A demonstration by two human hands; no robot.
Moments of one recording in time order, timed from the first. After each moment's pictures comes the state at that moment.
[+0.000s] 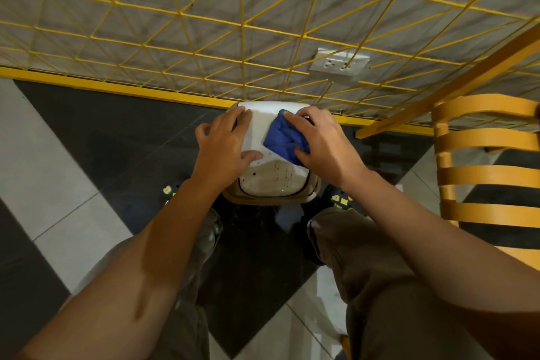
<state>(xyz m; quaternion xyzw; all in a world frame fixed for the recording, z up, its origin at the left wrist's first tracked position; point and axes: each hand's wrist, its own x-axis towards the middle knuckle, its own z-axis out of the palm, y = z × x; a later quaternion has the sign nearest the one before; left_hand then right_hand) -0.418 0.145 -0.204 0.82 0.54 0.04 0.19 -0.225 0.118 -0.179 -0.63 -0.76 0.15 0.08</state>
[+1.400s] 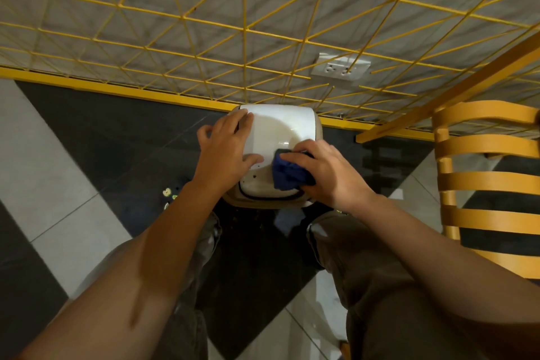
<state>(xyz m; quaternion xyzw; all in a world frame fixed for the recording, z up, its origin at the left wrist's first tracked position) -0.416 0.145 -0.202 0.82 0.55 0.04 0.19 -0.215 0.086 -0.192 -0.55 -0.81 0.18 0.06</state>
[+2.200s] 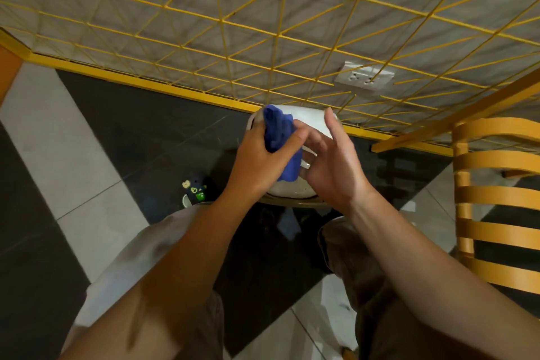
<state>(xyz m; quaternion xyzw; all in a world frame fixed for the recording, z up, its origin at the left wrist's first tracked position) -0.404 0.113 -0.143 0.52 0.59 0.29 0.54 -0.283 0.101 -0.136 -0.53 -0.13 0.72 0.43</state>
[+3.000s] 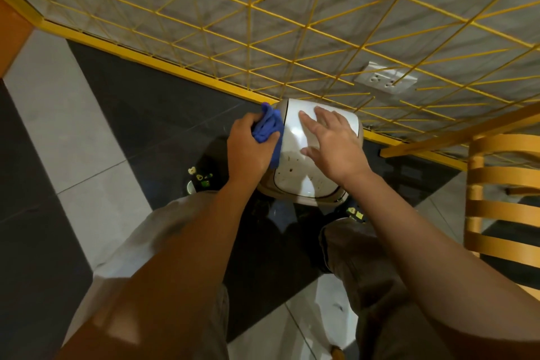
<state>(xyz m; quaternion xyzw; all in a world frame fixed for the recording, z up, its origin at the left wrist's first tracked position) -0.431 0.126 -0.200 0.48 0.71 0.33 0.41 -0.283 0.131 -0.173 -0.66 -0.72 0.20 -0.09</state>
